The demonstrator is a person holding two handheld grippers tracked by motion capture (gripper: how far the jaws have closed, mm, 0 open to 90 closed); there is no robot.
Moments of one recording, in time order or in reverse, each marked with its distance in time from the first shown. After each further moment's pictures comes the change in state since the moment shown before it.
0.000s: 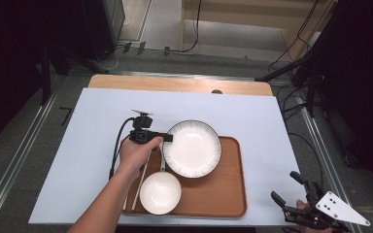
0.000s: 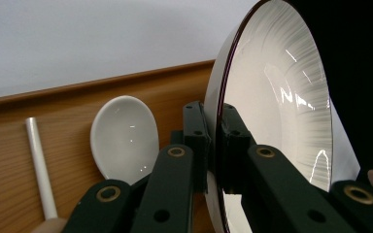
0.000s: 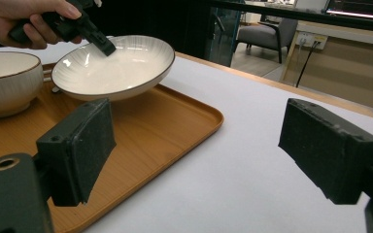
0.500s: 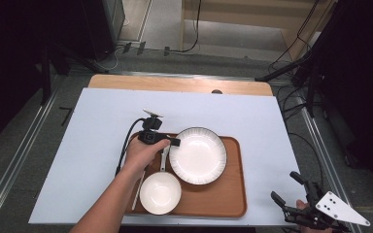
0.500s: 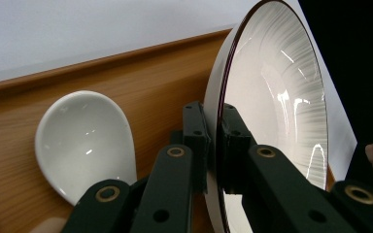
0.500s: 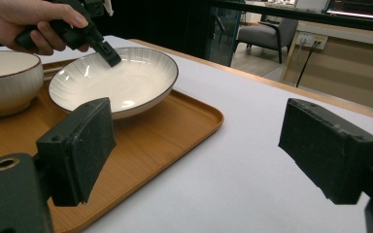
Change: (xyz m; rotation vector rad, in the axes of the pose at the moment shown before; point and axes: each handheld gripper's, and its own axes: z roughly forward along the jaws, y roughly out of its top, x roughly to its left) left arm -0.005 0.003 0.023 0.104 -0.043 0.044; right arm 0.000 0.000 0.000 0.000 0.000 -0.002
